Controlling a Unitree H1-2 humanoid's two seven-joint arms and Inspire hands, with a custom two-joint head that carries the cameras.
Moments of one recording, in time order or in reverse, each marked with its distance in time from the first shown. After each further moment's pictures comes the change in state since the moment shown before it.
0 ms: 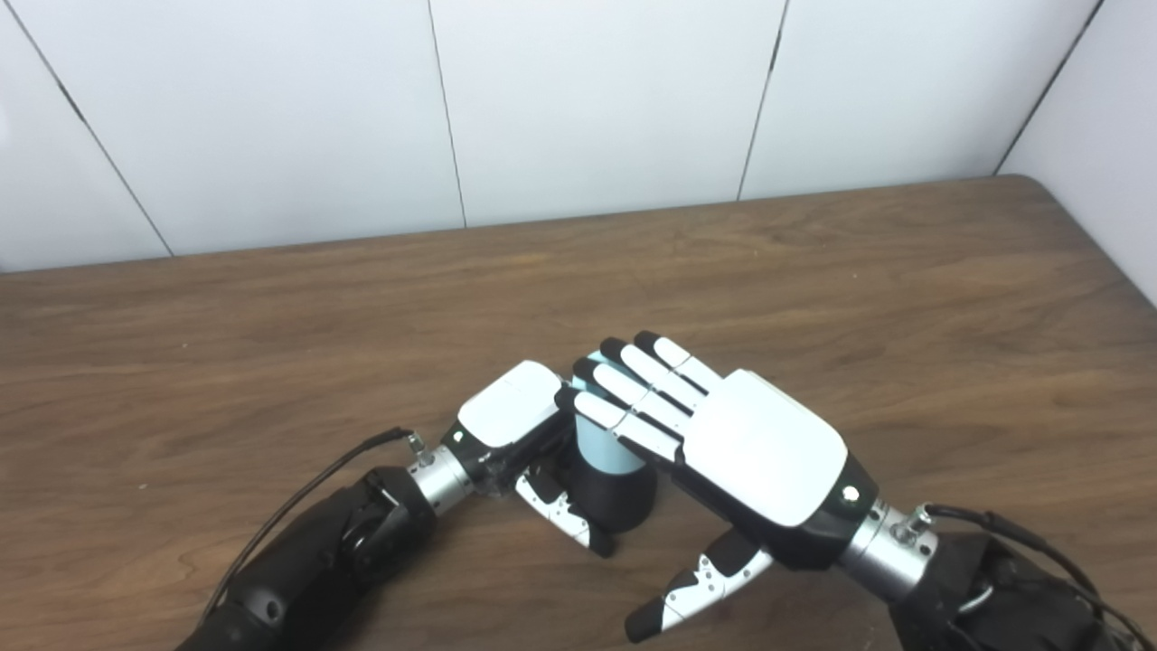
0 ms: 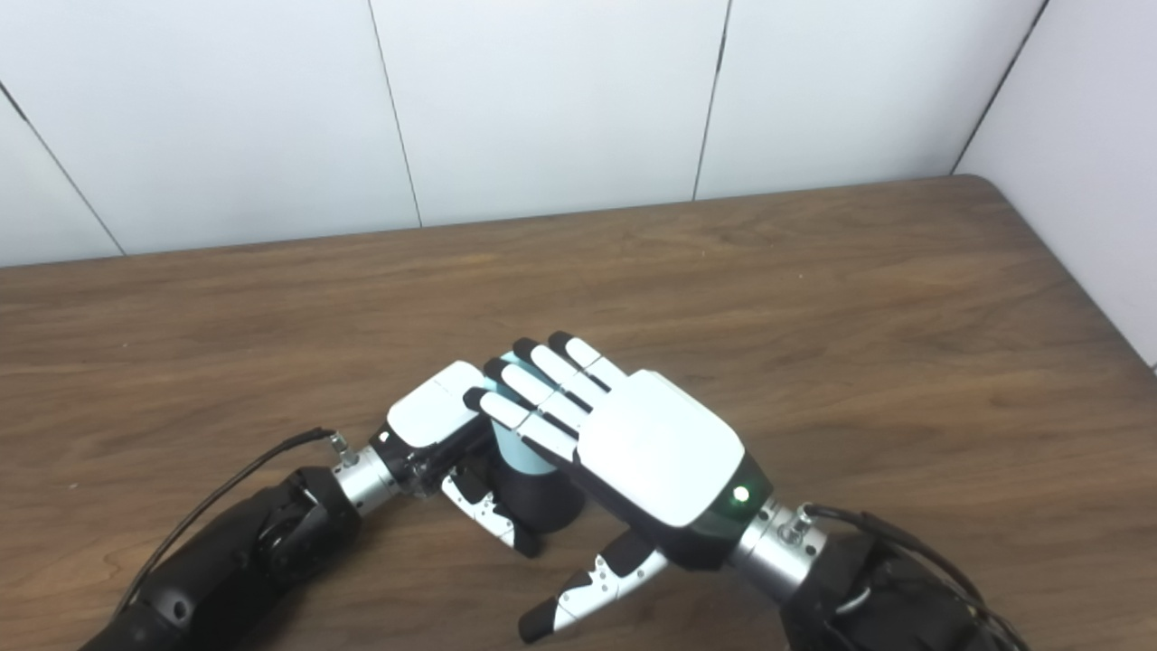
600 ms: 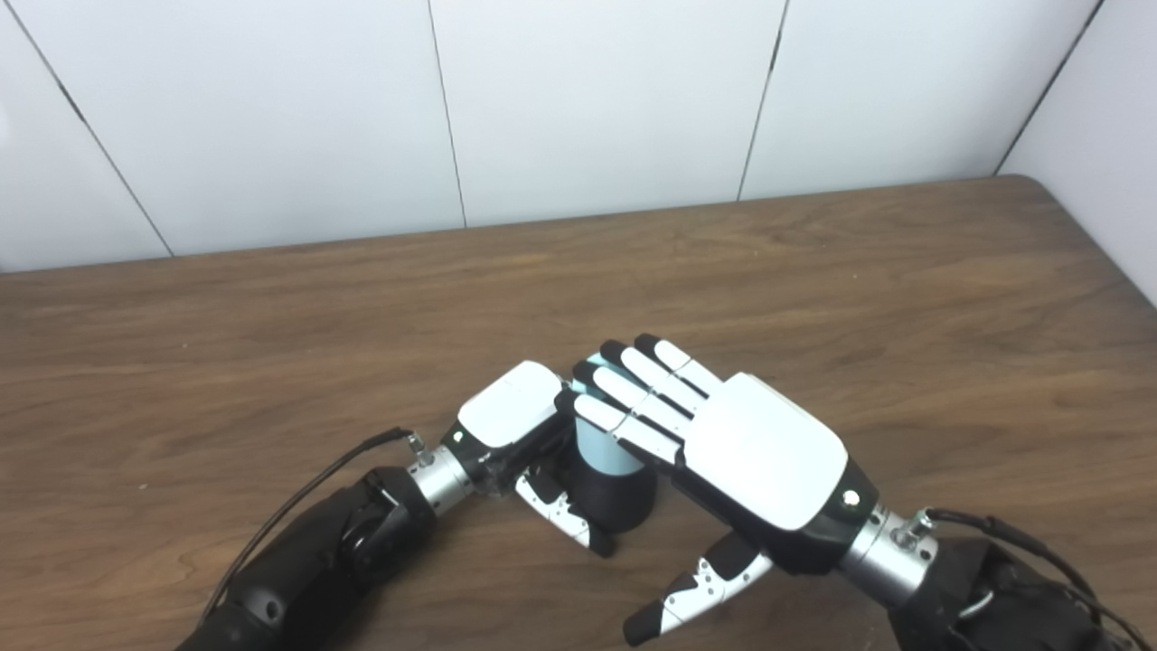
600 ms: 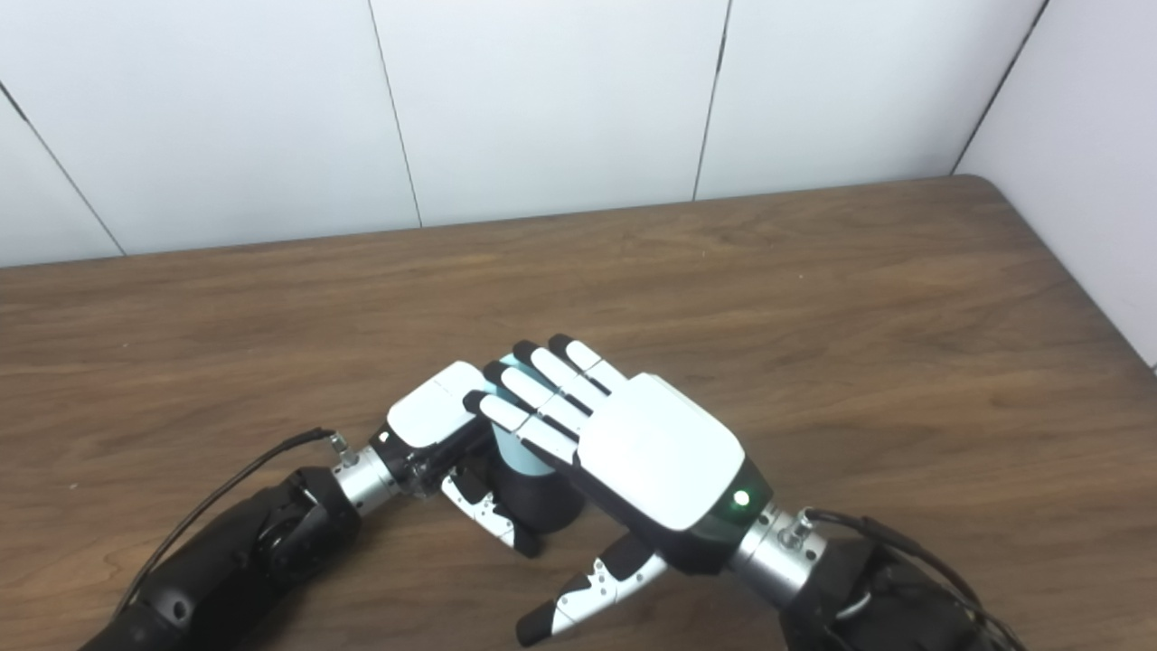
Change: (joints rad) left arm 0.000 0.001 0.000 -0.001 -0.005 0.000 -0.001; right arm 0.009 0.003 0.009 -0.002 0.010 0.017 -0.008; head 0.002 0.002
